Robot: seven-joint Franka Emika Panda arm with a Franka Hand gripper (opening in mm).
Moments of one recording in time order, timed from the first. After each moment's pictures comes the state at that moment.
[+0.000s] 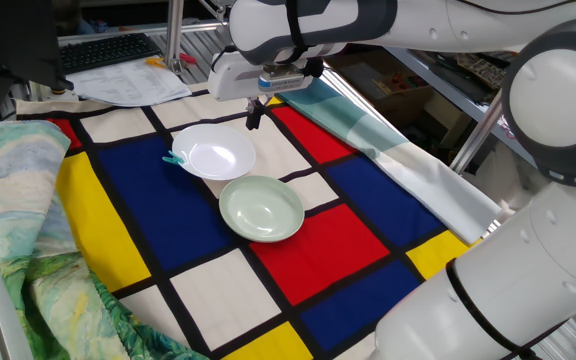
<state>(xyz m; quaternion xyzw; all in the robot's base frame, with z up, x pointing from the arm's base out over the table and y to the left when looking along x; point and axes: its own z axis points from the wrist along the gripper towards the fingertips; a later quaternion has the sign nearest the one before) 0.499 0.000 0.299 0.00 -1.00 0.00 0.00</state>
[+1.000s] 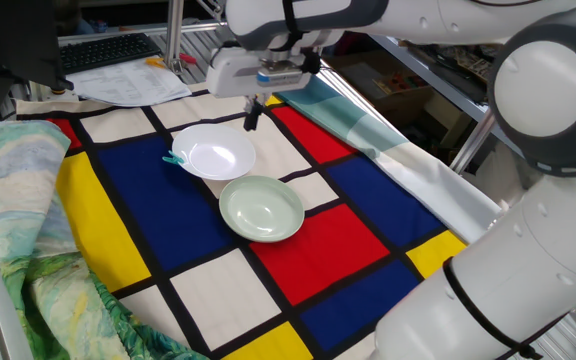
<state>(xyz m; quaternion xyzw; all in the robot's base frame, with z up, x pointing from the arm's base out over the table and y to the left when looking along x) 0.500 0.004 0.298 0.01 -1.00 -0.02 0.04</state>
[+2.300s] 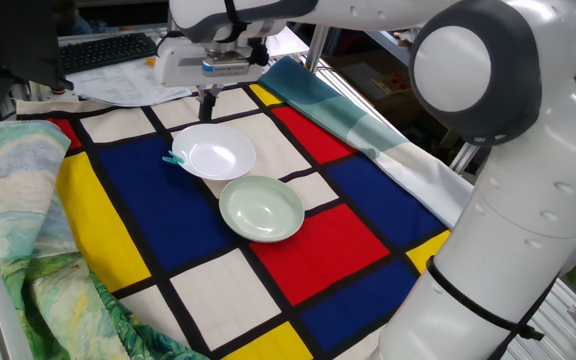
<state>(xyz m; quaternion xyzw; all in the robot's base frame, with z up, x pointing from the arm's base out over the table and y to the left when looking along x) 0.571 0.061 0.278 -0.01 -1.00 -0.02 0.04</state>
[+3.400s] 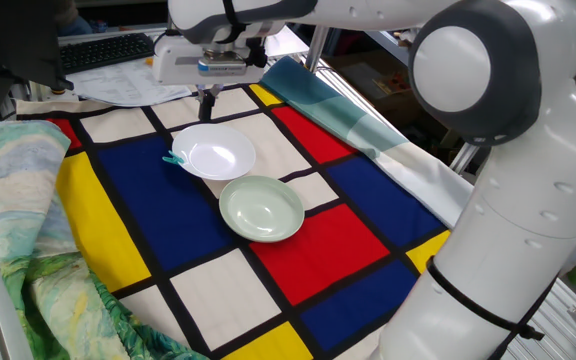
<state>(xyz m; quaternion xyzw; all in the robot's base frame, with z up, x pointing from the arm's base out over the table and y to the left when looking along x) 0.573 0.063 0.277 -0.06 -1.00 -0.02 0.04</state>
